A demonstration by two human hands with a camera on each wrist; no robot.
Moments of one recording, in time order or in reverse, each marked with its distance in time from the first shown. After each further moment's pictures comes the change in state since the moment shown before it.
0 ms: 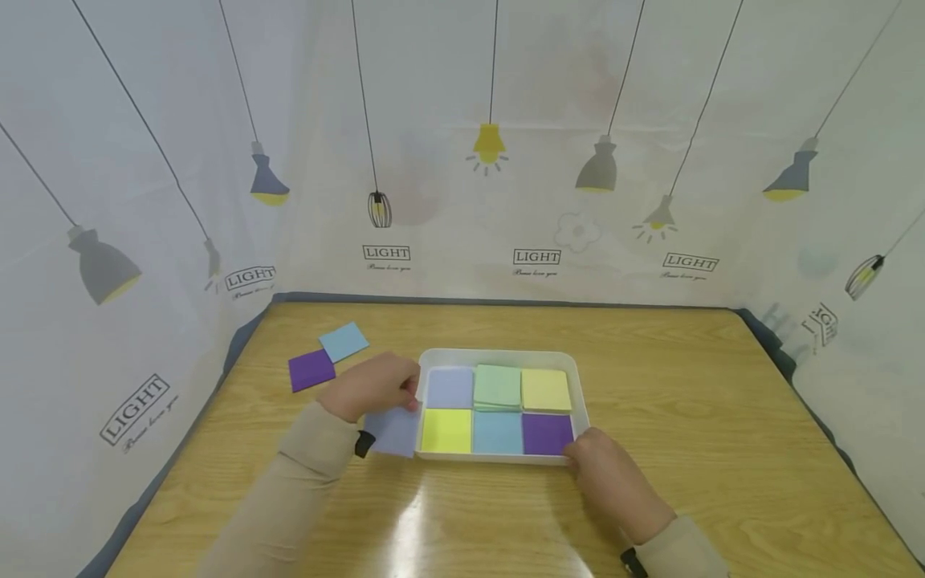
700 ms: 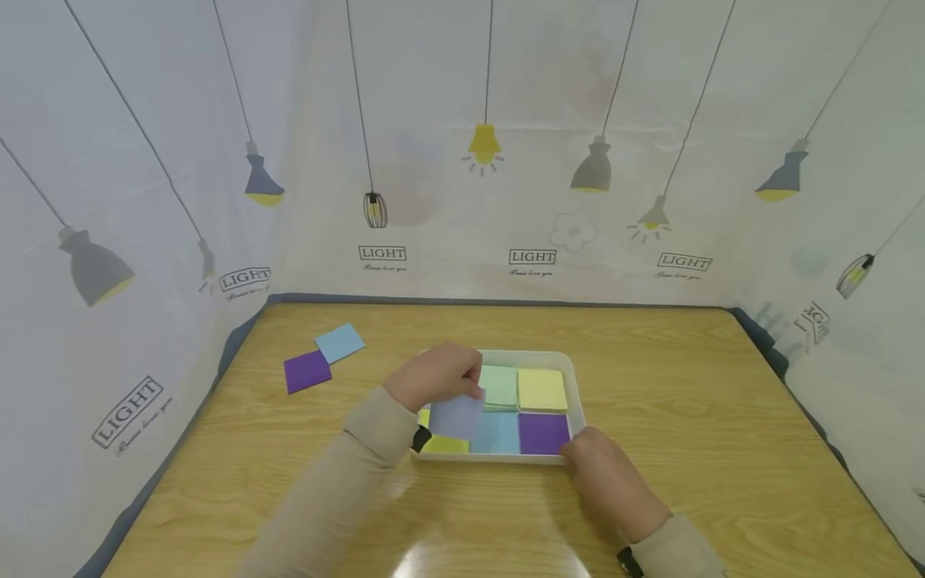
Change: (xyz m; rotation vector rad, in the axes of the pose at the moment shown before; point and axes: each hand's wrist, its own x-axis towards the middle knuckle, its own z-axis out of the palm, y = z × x) left_hand 0.055 0.062 0.013 -0.064 0.021 0.098; right_hand 0.000 0.001 0.001 0.015 -0.013 0.025
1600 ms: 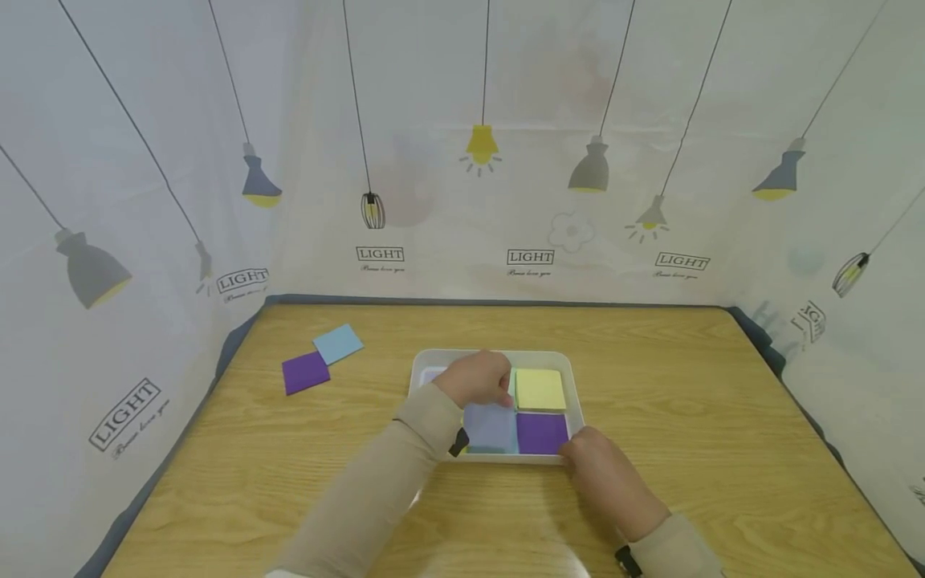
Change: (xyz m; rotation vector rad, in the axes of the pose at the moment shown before) left_hand 0.047 0.023 0.031 0.033 -0.104 -0.076; right_hand -0.001 0.000 -0.001 -0.003 0.026 -0.014
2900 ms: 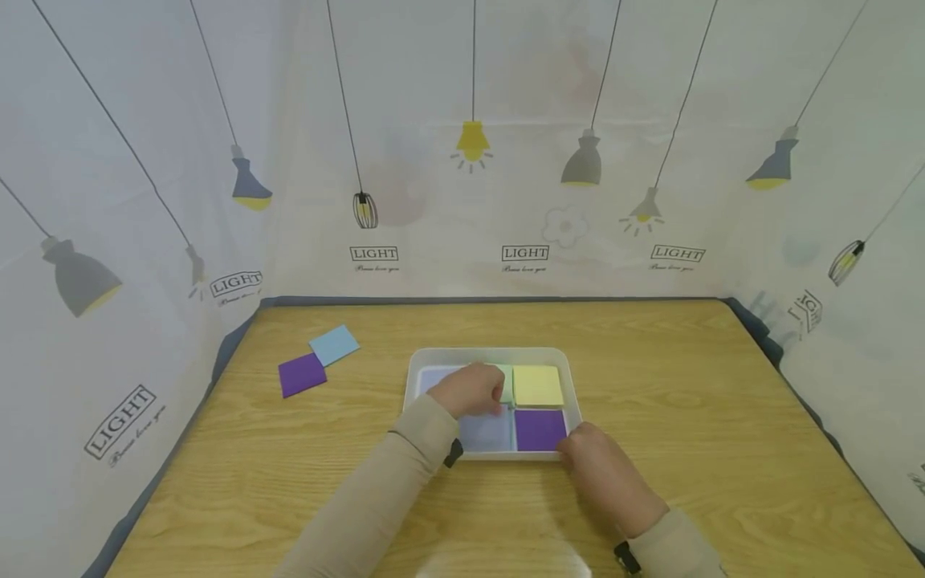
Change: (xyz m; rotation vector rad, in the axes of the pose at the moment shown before) left_hand -0.003 -0.003 0.020 -0.014 -0.010 -0.013; right_hand -0.004 0.003 0.001 0.037 0.000 0.010
